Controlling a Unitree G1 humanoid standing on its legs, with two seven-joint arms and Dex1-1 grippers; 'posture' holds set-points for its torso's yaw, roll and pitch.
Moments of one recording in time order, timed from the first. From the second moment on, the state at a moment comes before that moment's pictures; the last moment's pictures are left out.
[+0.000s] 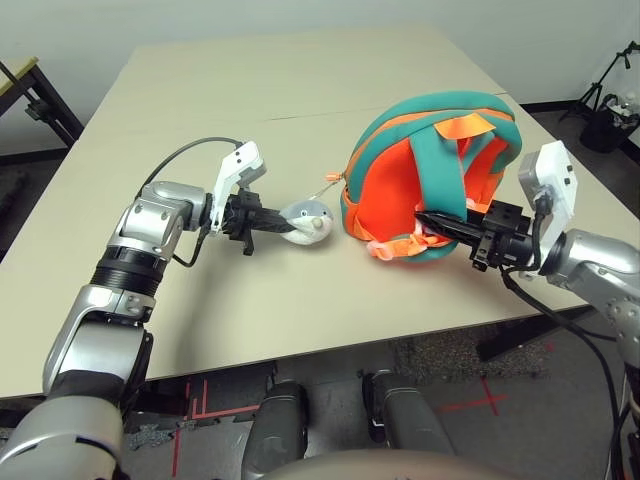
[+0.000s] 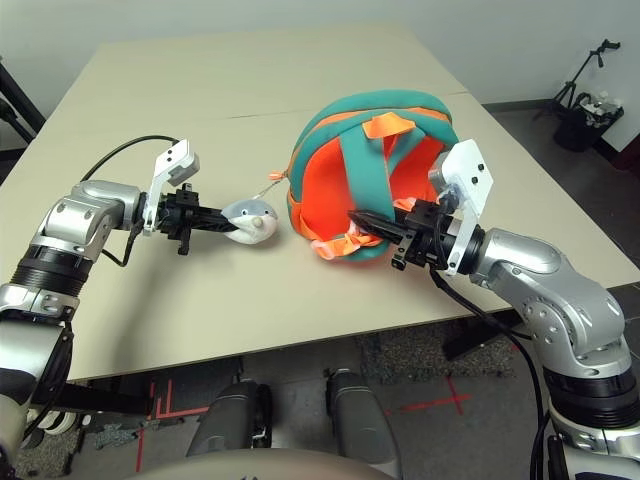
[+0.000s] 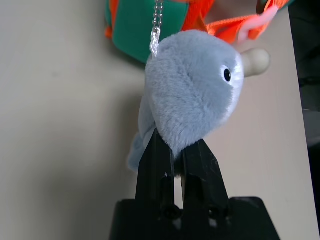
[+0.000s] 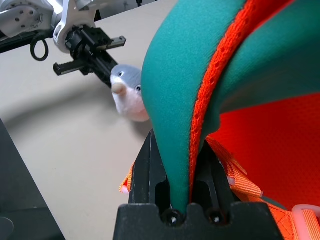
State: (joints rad) left arm -0.72 0.65 -0.22 0.40 -0.25 0.58 -1.32; right arm -0.23 -0.68 -0.13 -0.48 0.74 0.71 0.70
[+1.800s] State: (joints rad) left arm -0.37 0.39 0.36 0.42 -0.16 0.05 -0.14; right arm -0.49 -0.55 -0.47 0.77 0.31 -0.17 0.22
